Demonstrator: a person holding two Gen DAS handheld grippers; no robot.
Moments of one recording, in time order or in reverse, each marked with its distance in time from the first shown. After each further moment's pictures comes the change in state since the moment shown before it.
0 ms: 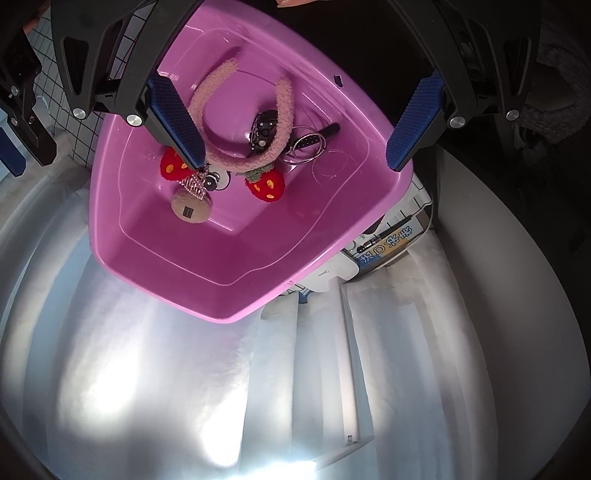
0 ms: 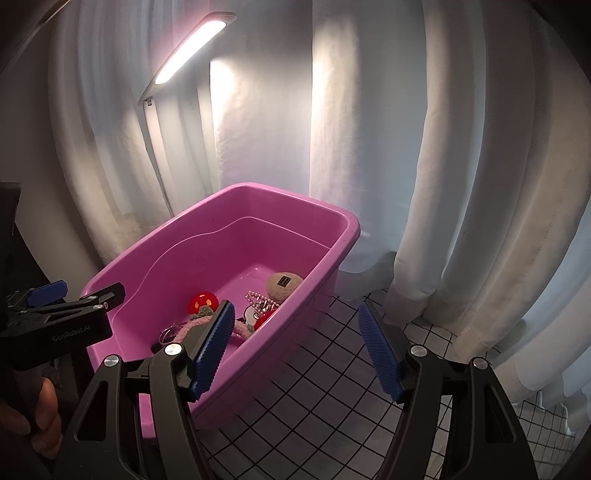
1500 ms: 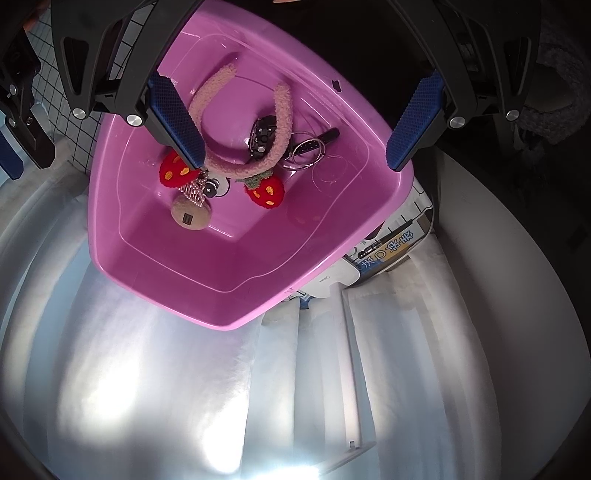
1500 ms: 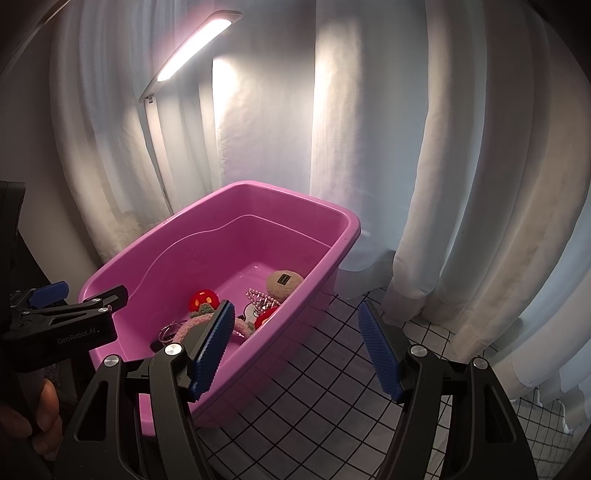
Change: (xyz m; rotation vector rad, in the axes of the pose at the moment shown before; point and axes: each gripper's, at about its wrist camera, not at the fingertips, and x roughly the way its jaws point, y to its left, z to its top) left arm 0.001 0.002 -0.005 0.008 0.014 -0.007; right arm -0.003 0.000 -0.001 -0.014 0.004 -0.002
